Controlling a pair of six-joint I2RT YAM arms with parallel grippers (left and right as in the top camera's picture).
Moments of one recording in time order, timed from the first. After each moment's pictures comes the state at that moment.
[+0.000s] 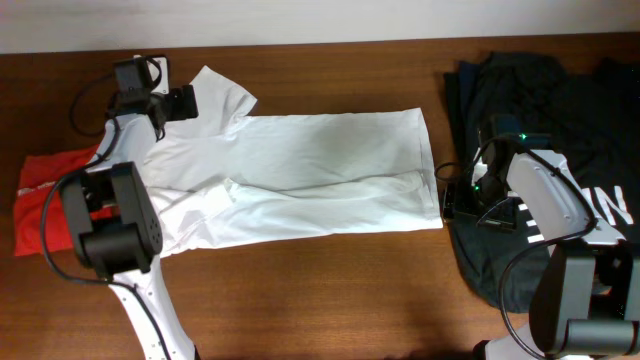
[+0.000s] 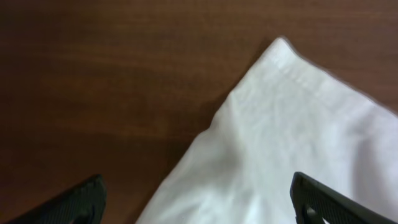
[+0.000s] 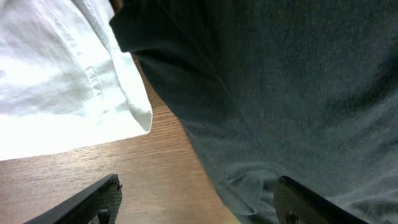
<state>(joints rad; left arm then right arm) 0.16 2.31 1.72 -0.22 0.08 0.08 -0.07 1.72 1.19 -1.12 -0.05 0.20</state>
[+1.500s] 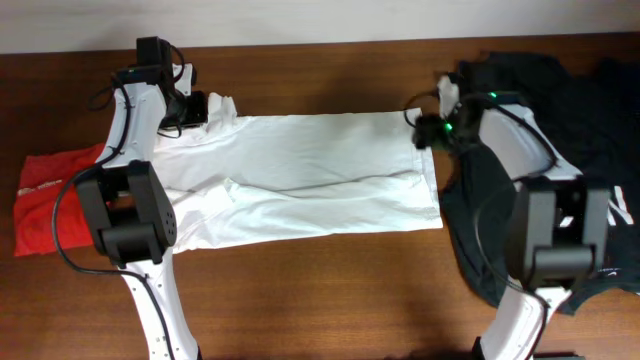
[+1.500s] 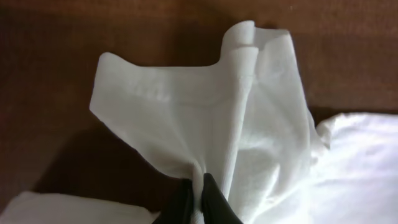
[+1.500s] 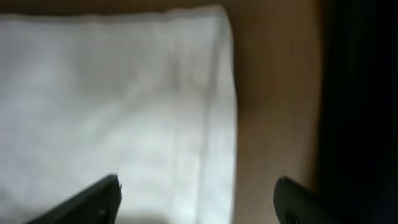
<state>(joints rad) 0.09 2.38 2.06 -0.93 0.15 0.01 0.00 2.07 1.56 -0.67 -0.20 0.00</state>
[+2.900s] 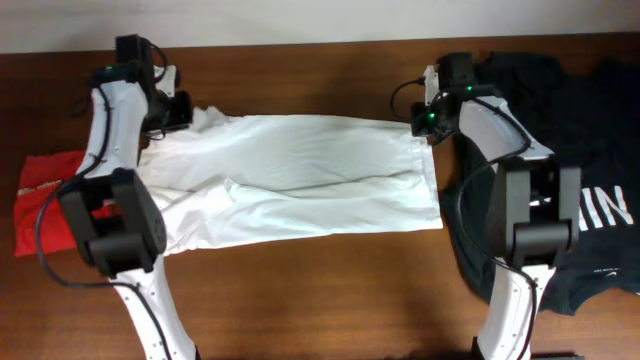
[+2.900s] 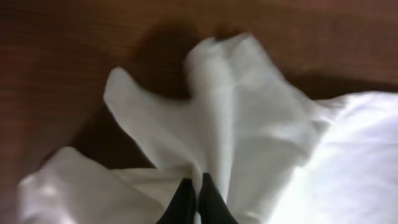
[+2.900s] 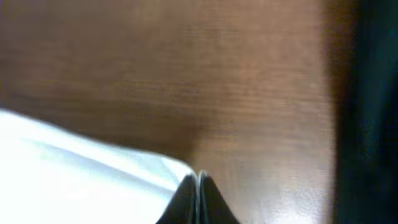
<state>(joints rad) 0.14 2.29 2.06 -1.06 0.16 0.00 0.03 2.20 1.69 -0.66 -0.13 0.03</state>
